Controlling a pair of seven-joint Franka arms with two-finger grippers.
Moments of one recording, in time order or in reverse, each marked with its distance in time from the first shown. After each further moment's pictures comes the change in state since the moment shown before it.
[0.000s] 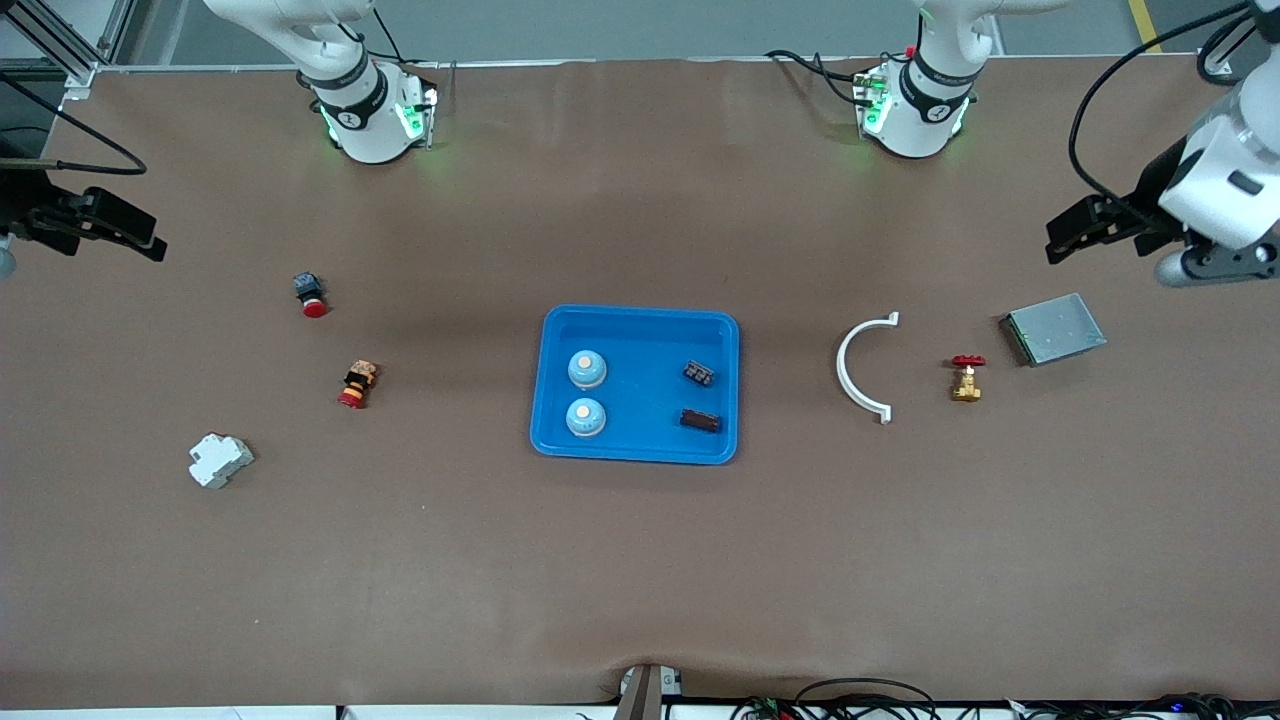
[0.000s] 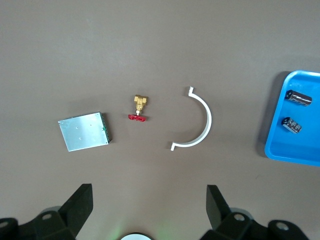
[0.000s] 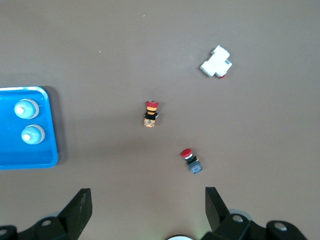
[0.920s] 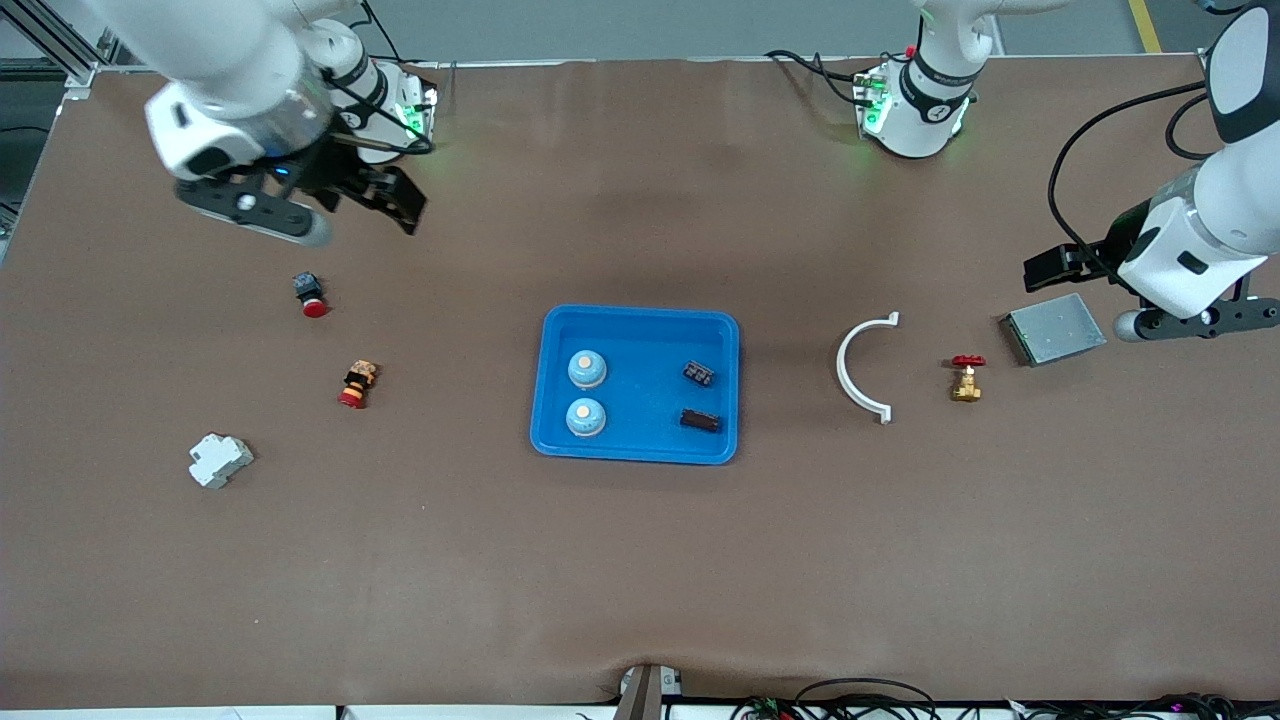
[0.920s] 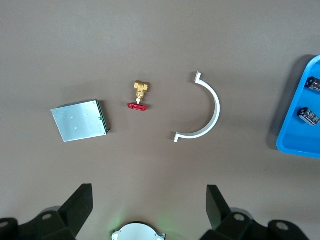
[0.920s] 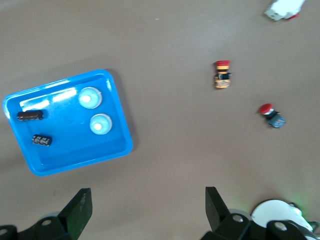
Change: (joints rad) left arm 0.006 0.078 0.001 0.001 0.000 -0.025 -0.010; right arm 0.471 0.064 0.010 -0.003 0.014 0.080 0.662
